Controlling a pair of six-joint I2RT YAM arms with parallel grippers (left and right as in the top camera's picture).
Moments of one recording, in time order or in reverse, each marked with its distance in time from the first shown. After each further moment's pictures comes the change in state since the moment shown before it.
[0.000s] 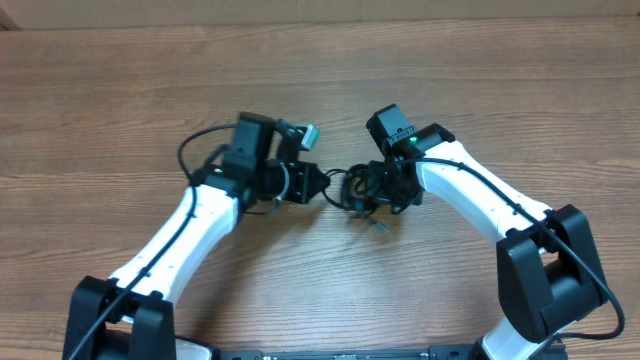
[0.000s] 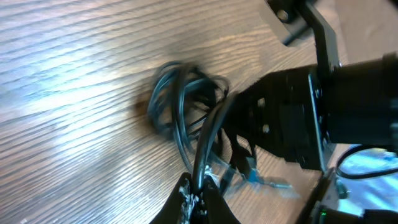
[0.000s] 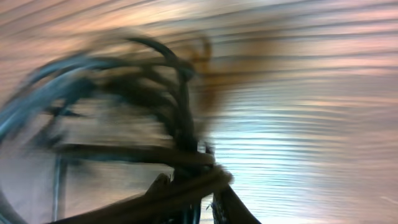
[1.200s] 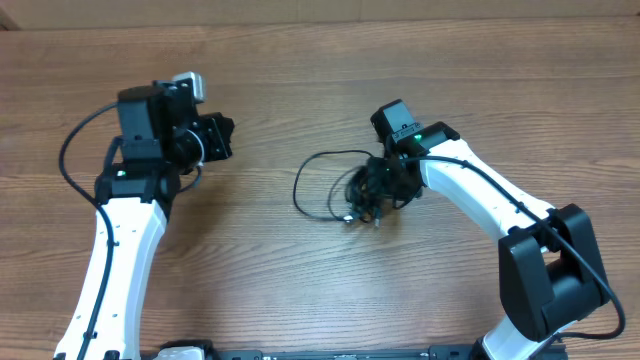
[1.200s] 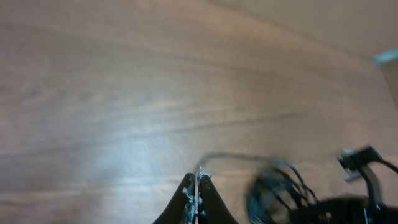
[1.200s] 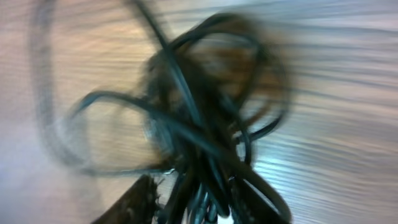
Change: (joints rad) left arm 0.327 -0.181 0.112 -0.088 -0.243 -0.037; right arm -0.018 0.000 0.001 0.094 -0.157 -0.187
